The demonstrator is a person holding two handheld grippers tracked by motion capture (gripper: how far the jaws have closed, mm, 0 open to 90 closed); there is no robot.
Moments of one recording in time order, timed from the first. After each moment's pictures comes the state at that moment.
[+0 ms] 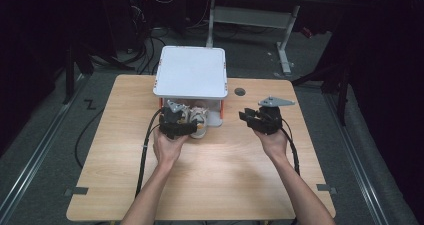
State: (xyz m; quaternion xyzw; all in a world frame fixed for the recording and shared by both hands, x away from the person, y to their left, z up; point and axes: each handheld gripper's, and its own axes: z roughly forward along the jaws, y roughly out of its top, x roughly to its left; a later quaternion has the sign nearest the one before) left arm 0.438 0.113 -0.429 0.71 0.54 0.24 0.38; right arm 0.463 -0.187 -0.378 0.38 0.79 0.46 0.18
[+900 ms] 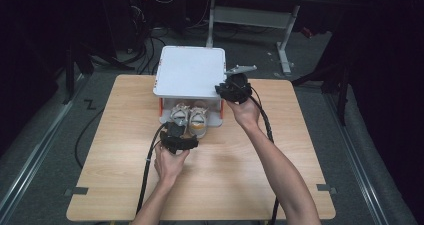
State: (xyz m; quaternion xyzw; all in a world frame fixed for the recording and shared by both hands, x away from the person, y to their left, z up) left arm 0.419 0.098 -0.462 0.72 0.58 0.22 0.31; right arm 0.529 -0.100 -0.343 0.37 0.81 0.41 0.20
